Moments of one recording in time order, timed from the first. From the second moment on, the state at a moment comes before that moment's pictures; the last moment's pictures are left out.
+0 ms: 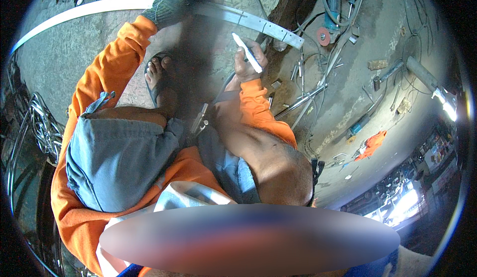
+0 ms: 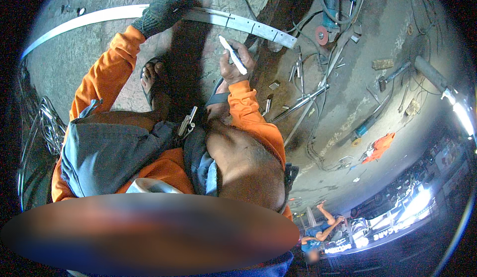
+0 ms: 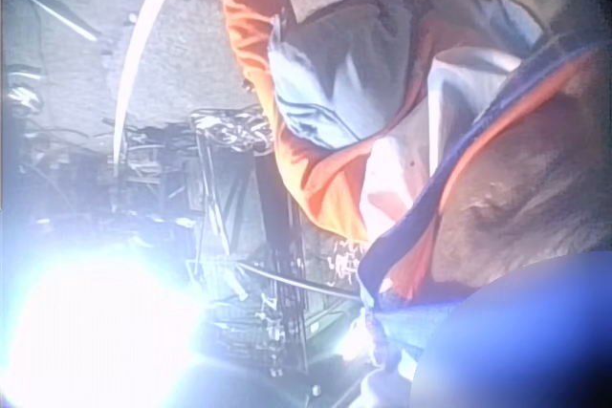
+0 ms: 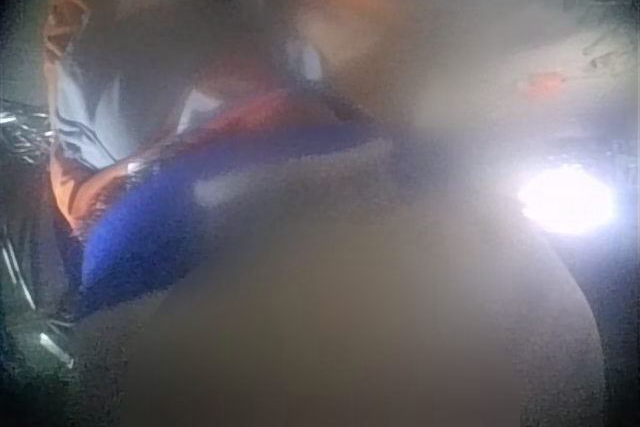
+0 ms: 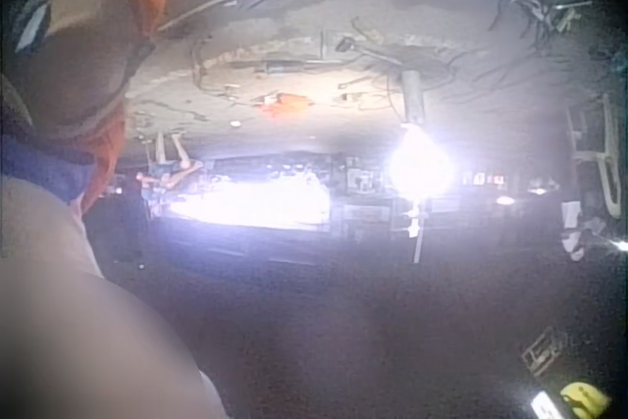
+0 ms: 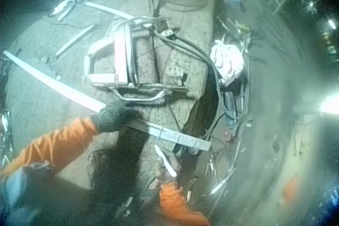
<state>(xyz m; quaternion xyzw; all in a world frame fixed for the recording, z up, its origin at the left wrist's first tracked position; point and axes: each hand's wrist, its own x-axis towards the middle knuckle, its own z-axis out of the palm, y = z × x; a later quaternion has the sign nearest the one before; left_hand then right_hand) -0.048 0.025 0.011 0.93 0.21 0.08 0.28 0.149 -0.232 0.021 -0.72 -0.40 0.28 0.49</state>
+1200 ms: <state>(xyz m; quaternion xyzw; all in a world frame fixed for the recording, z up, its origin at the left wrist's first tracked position) -0.047 0.017 0.017 0.91 0.28 0.01 0.29 0.138 -0.155 0.011 -0.69 -0.54 0.19 0.44</state>
